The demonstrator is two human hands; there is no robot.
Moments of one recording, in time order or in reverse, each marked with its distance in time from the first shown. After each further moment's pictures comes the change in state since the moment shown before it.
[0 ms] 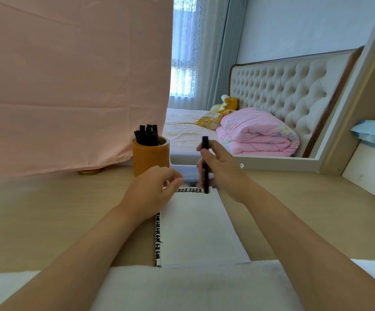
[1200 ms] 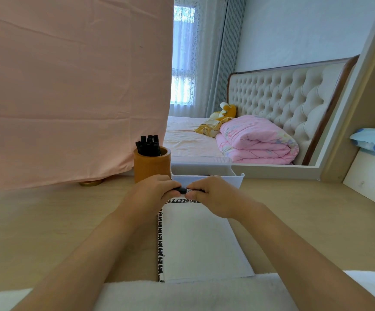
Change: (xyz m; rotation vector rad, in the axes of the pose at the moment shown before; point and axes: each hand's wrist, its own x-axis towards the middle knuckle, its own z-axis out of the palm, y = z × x) left_hand 0.009 -0.008 -0.016 0.141 -0.128 0.137; right_hand -0.002 0.010 0.006 -0.817 -0.260 -0.140
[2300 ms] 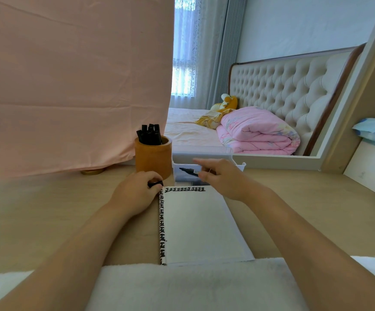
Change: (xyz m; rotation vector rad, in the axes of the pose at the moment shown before) left_hand -0.014 -0.033 0.013 -0.039 -0.060 -0.463; right_hand -0.003 0.010 -0.008 0.155 0.124 0.080
